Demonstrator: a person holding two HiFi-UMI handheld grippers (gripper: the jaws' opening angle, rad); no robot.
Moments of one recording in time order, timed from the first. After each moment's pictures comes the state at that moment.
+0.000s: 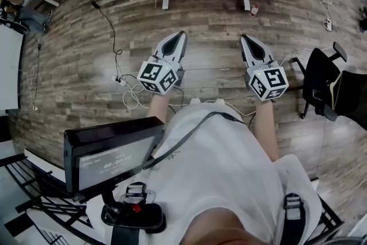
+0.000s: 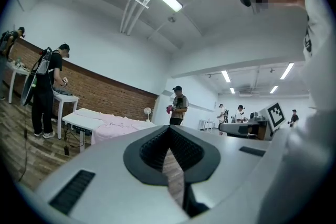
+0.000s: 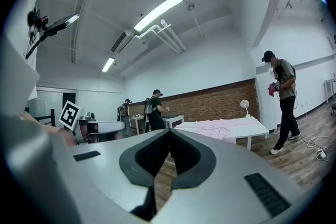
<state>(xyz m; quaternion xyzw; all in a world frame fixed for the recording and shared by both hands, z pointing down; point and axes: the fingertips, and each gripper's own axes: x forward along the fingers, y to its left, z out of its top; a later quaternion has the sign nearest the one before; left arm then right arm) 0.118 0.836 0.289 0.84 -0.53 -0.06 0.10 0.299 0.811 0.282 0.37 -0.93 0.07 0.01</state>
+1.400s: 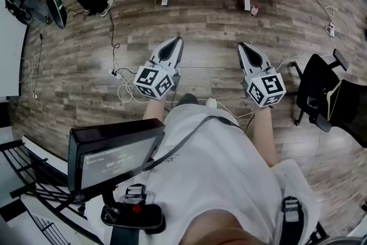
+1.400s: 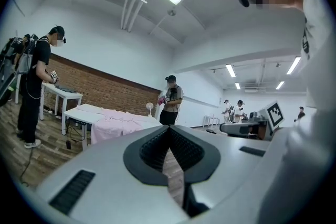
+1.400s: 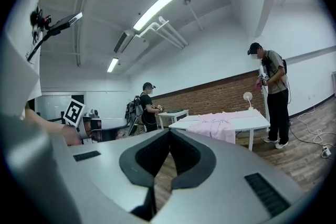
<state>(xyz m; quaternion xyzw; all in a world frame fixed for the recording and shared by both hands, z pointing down) 0.183 0.830 0.313 0.82 -0.56 -0.03 0.11 0.368 0.797 0.314 0.33 -0.94 0.10 0.03</state>
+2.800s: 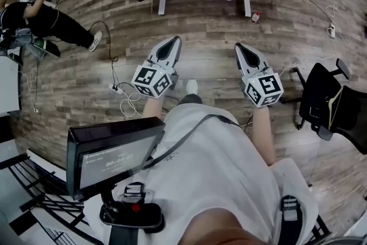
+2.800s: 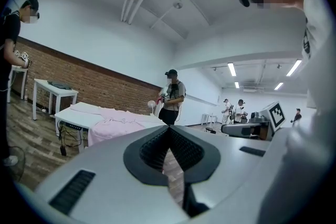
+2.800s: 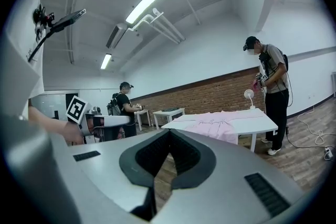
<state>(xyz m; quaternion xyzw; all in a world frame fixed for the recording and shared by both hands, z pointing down) 0.110 0.690 0.321 0.83 -0.54 -0.03 0.13 0.294 0.672 0.324 0.34 -0.93 0.10 0.04</state>
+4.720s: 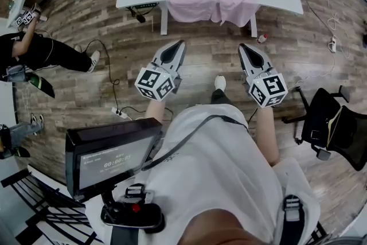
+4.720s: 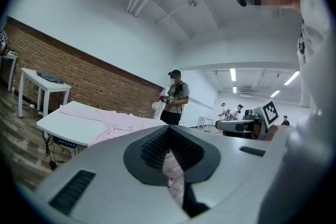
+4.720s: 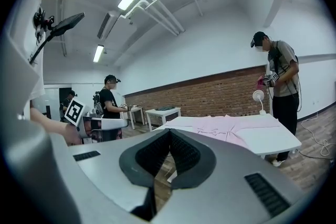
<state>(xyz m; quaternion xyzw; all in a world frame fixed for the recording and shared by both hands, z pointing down) -0.027 0.481 0.337 0.85 -0.50 -0.04 0.14 0.151 0.459 0.321 0.36 -0.93 0.09 0.07</state>
